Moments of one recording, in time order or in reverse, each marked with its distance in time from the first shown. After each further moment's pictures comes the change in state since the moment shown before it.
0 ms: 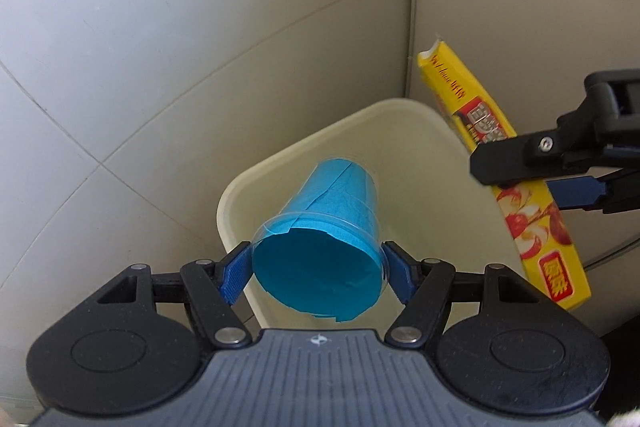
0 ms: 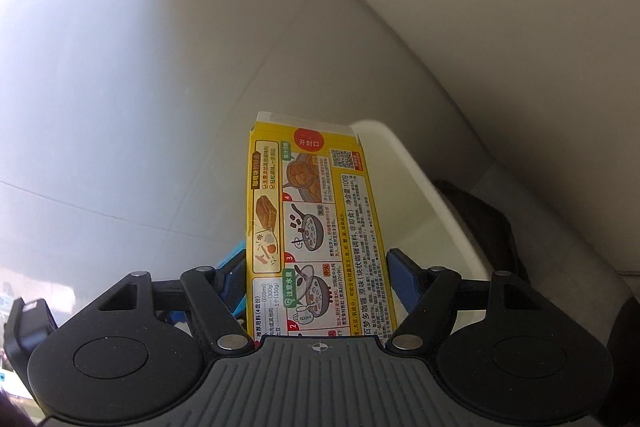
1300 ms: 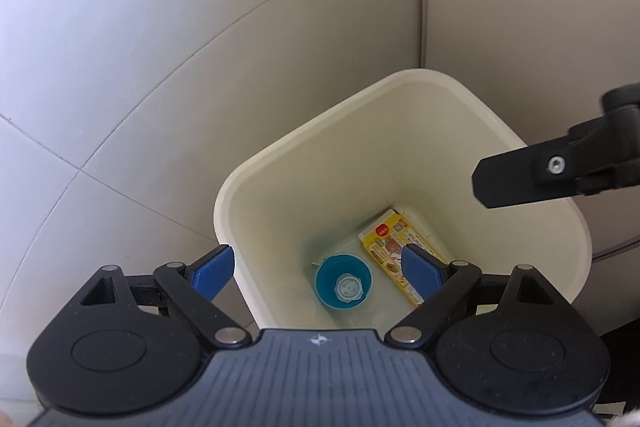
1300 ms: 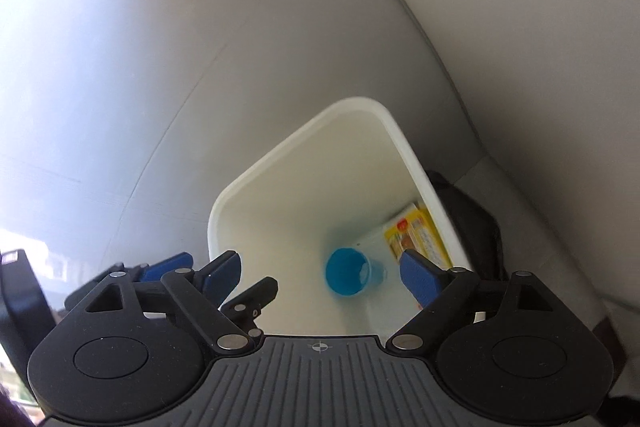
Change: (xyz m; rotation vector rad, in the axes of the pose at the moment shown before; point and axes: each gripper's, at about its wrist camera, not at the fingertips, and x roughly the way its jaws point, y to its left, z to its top) left arm -0.007 -0.012 0.045 0.049 0.062 0.047; right arm -0.006 0.035 0.005 -0.140 0.046 -0.090
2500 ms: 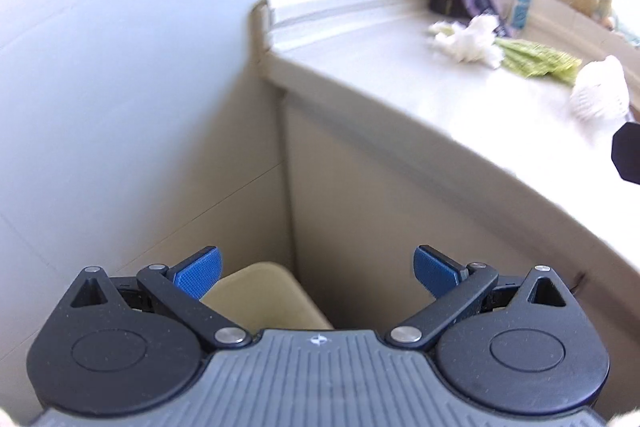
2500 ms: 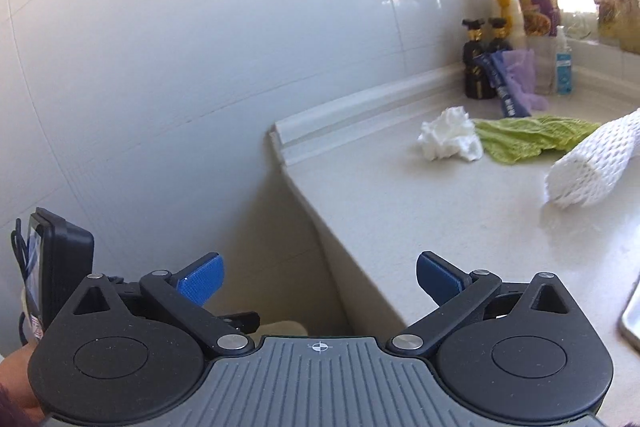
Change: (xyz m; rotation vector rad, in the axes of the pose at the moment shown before) left arm -0.218 -0.060 0.064 -0.069 -0.367 -0.237; right arm -0.350 0.074 -0.070 -0.319 -0.661 -0.245
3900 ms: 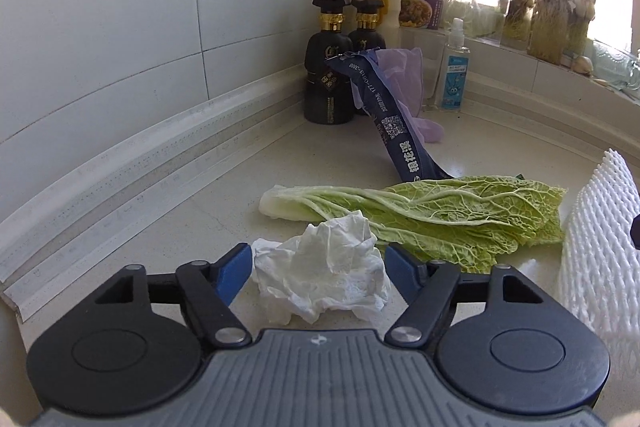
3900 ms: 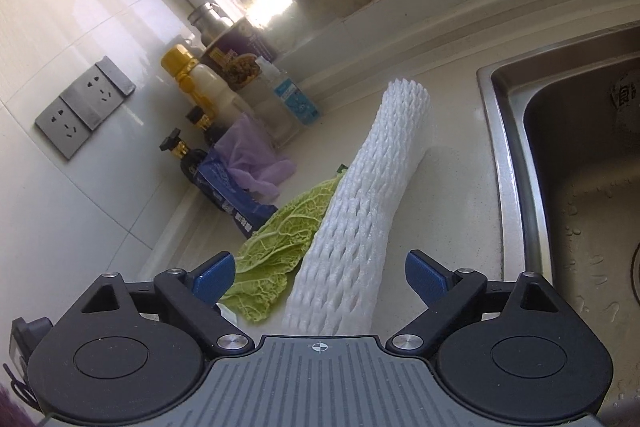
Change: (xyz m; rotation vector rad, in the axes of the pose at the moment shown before) left arm 0.144 -0.142 0.126 0.132 -0.183 -0.116; right arm 0.071 -0.219 0.045 0.707 -0.176 -0.376
